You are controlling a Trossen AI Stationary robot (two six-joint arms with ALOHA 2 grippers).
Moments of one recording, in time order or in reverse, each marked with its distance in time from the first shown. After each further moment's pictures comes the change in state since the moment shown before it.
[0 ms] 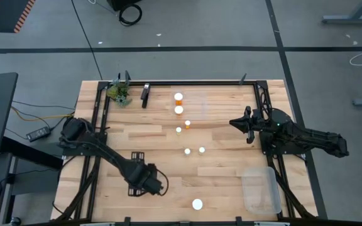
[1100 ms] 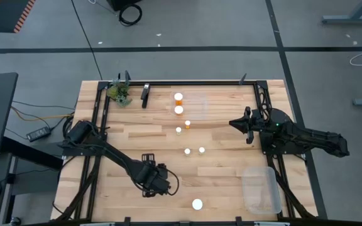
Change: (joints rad) left arm 0.034 0.072 0.000 0.234 -0.110 -0.029; right arm 0.000 0.011 0.000 -0.018 0.000 0.000
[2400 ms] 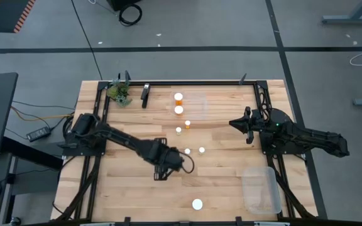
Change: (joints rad) left arm 0.236 -0.008 0.122 -0.025 -0.004 0.287; right arm 0.000 0.000 0.000 -0.002 0.000 0.000
